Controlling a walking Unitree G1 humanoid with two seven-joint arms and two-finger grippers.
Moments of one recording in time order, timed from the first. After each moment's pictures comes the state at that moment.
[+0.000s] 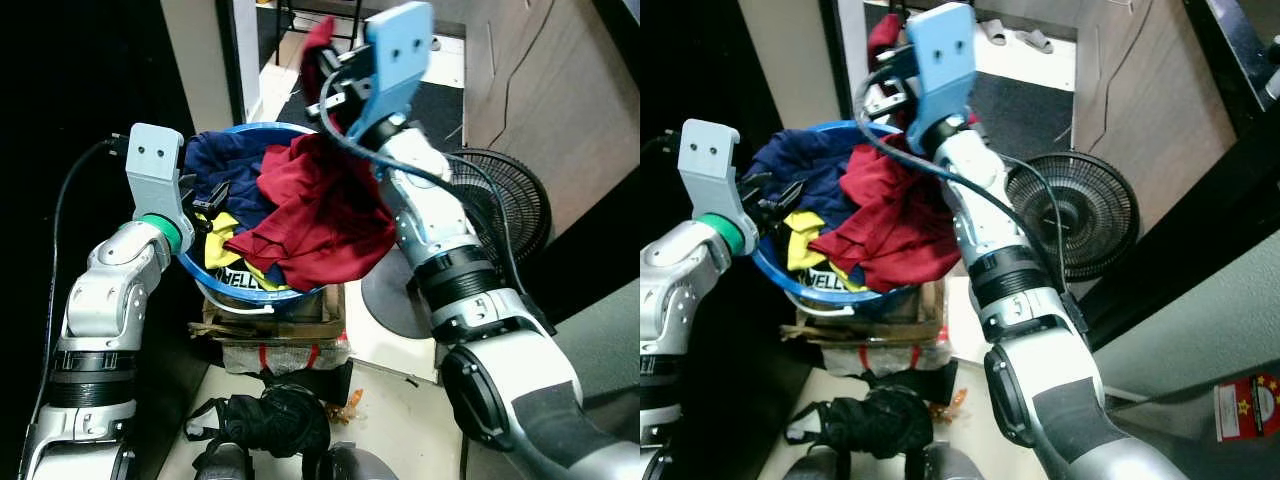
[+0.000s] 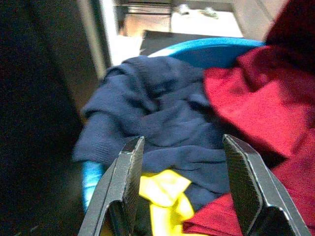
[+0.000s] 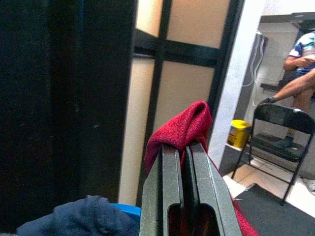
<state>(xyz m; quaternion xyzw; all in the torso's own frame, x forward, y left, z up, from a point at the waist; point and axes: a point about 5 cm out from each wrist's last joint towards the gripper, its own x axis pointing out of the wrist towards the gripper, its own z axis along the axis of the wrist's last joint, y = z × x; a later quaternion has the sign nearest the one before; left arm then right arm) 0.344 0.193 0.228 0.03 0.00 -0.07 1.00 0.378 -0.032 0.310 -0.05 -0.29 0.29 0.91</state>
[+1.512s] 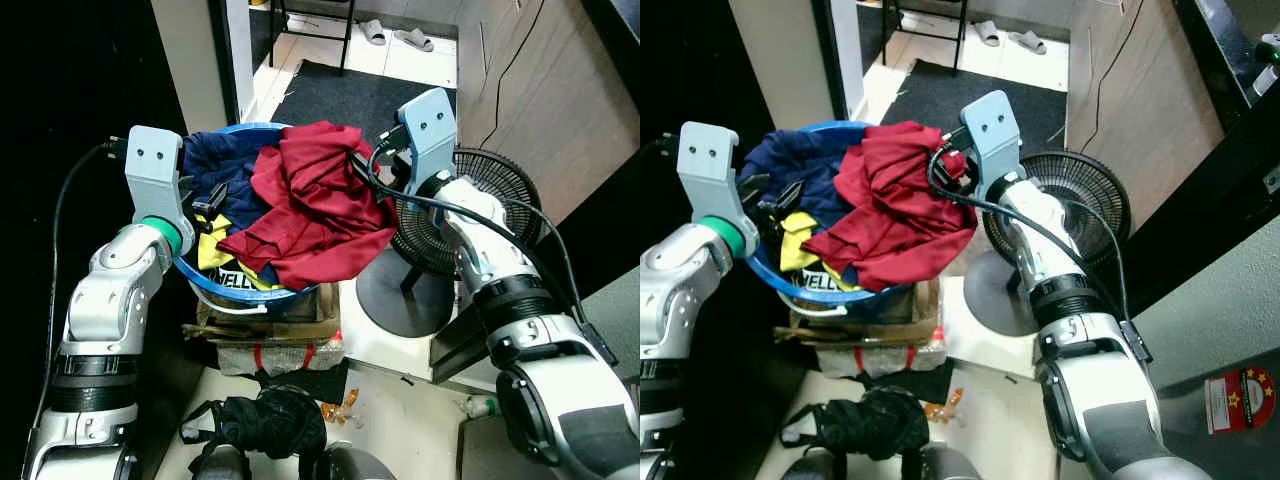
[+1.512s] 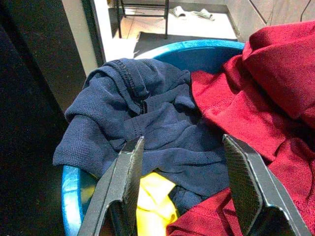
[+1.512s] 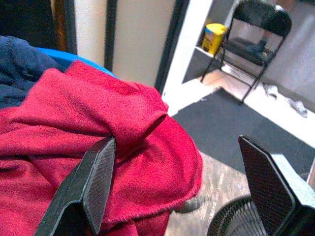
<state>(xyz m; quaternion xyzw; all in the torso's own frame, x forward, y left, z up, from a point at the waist) 0.343 0.189 0.228 0.02 -0.01 -0.08 1.00 0.404 -0.124 0.246 -0.13 -0.10 0.21 0.96</state>
